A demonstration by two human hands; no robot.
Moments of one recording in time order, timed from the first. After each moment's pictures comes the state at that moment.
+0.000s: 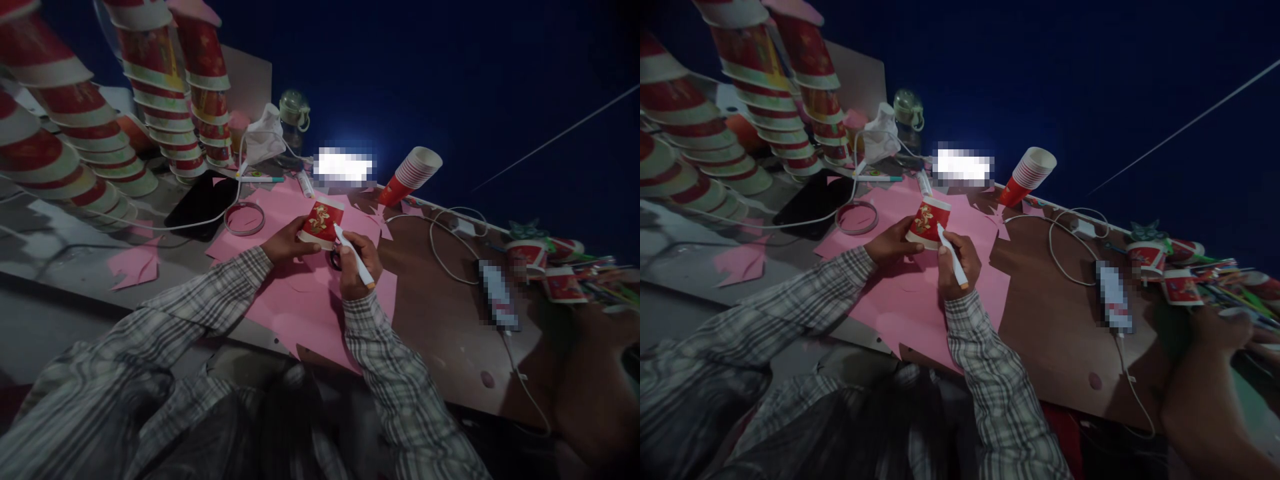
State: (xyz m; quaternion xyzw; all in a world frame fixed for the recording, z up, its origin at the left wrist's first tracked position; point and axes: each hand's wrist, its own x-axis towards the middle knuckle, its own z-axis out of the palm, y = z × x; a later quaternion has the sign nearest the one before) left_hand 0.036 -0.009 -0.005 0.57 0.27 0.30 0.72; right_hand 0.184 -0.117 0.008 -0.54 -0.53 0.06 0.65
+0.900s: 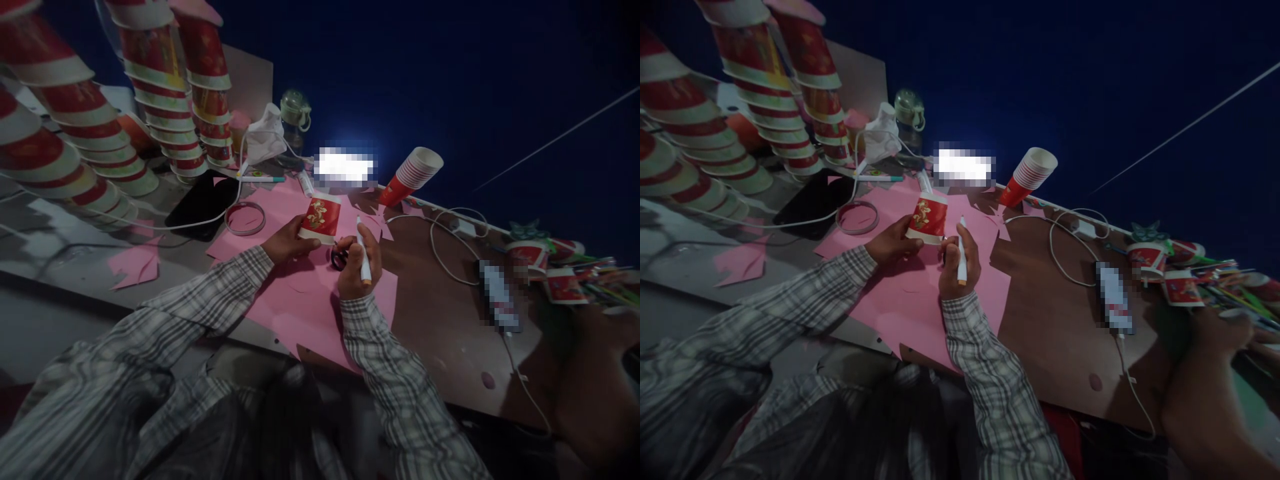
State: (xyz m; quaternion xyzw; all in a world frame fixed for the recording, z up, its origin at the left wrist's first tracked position) left_hand 0.036 -0.015 0.008 0.55 0.28 0.31 0.72; right_hand 0.177 -0.110 -0.003 -0.54 -0.49 0.03 0.68
